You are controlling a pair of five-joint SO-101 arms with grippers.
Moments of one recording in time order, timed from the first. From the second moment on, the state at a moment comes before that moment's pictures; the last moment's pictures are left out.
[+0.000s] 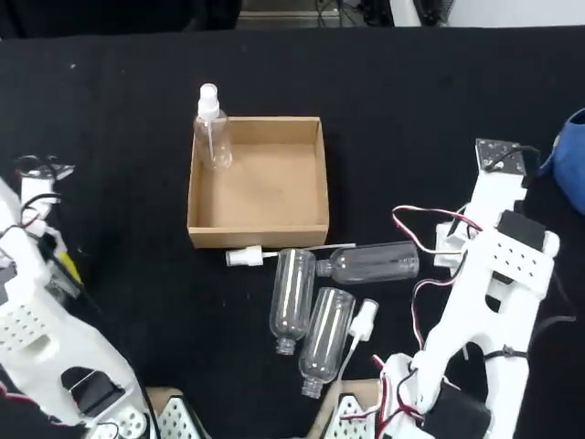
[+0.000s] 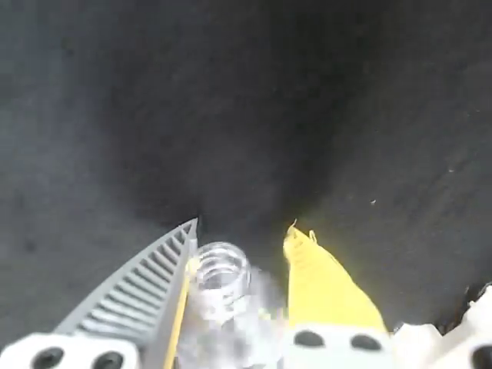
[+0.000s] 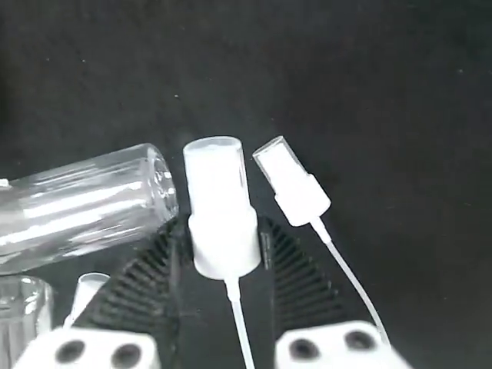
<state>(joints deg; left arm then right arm) -44.5 24.6 0.0 85.2 -56.5 29.0 -26.8 40.8 68.6 18.3</state>
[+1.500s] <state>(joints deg) -54.2 6.1 15.2 78.5 -63.4 28.8 -26.8 40.8 68.6 17.6</state>
